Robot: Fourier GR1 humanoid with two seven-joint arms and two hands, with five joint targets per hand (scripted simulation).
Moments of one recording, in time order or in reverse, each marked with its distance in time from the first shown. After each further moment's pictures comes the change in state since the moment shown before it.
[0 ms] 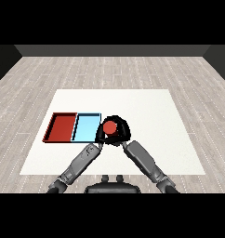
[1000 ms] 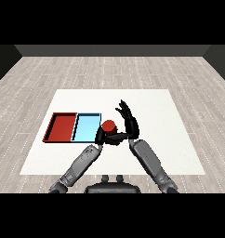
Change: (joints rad) left arm 0.041 -0.020 0.020 0.005 -0.024 -0.036 -0.011; right arm 0.038 -0.024 -0.113 -0.151 0.135 0.045 0.073
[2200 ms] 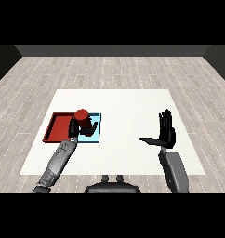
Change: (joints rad) left arm 0.047 0.260 0.248 -0.150 -0.111 -0.074 0.132; right arm 0.345 -0.186 -0.349 -0.128 -0.095 0.198 -0.066
